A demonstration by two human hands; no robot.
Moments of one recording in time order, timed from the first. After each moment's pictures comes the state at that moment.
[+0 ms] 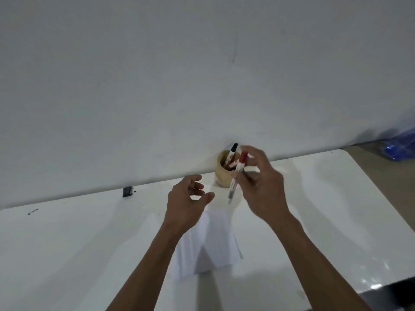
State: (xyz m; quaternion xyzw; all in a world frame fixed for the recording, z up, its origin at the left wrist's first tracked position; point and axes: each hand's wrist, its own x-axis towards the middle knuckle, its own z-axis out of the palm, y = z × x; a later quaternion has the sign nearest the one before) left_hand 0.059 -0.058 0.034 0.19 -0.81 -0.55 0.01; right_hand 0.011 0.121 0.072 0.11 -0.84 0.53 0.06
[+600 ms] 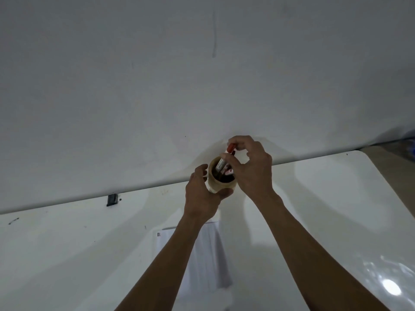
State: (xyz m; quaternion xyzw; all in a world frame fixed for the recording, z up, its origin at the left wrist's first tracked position) left_hand -0.031 -0.008 -0.019 0.21 -0.83 -0.51 -0.01; right_hand -0.097 0.114 0.020 0.12 -0.85 0.49 0.11
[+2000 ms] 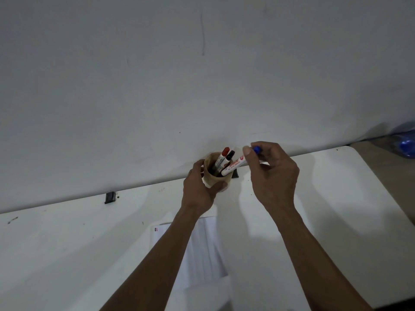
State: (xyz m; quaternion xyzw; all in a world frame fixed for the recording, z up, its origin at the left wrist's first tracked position) left_hand -0.031 -0.006 -0.022 0.15 -0.84 -0.52 0.02; right_hand -0.054 0.151 0.052 0.01 -0.80 0.58 0.17
